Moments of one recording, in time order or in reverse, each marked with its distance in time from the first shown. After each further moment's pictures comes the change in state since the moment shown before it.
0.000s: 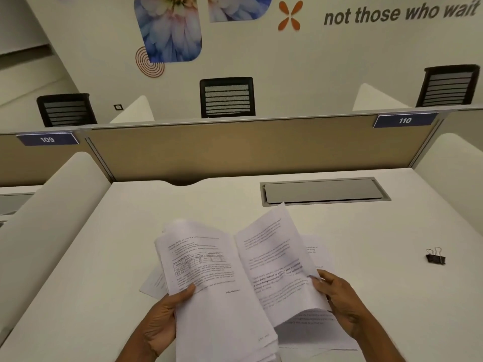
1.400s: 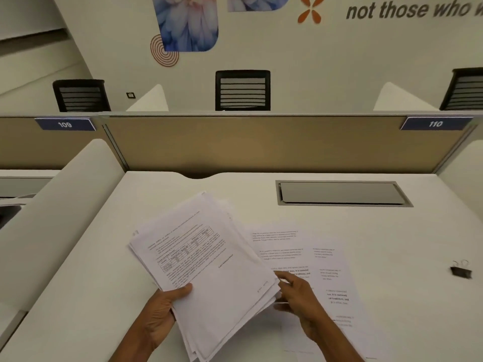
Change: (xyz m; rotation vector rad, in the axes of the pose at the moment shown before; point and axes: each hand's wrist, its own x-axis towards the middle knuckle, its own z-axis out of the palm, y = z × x) left_hand 0.017 0.016 -0.045 0.038 0.136 0.183; right_hand -0.008 0.011 0.122 -0.300 -0.066 -0.001
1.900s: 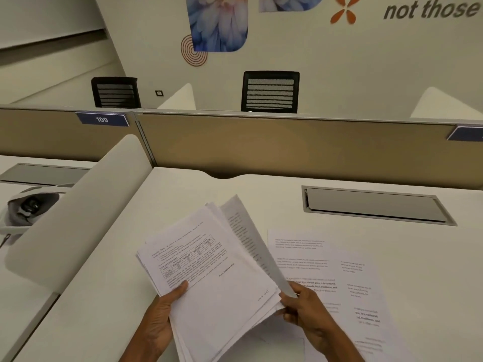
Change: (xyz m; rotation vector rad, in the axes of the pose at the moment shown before) left_hand -0.002 0.009 -0.037 -0.161 0.142 0.017; right_hand 0.012 -0.006 0.034 0.113 -0.183 0.106
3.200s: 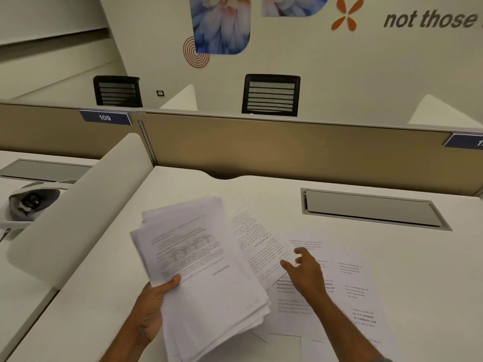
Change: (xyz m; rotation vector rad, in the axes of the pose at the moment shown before) left_hand 0.010 0.022 -0.011 0.162 -0.034 0.126; right_hand 0.059 -0.033 -0.007 -0.628 0.472 -0.261
